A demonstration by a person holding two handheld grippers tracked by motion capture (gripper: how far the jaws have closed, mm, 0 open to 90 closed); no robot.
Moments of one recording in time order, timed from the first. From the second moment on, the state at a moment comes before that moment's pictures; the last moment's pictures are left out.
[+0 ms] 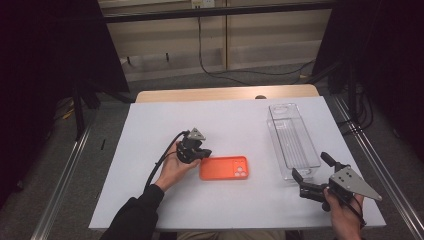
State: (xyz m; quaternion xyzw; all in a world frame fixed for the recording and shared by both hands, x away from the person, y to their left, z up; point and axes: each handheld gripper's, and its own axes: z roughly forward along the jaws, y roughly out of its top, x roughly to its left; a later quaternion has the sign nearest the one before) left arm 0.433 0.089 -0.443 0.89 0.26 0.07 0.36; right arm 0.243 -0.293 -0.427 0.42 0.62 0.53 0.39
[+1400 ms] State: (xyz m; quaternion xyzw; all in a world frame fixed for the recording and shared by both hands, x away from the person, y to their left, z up) left arm 0.406 0.102 -0.440 0.90 0.24 0.04 0.35; right arm 0.243 -0.293 -0.427 0.42 0.62 0.53 0.39
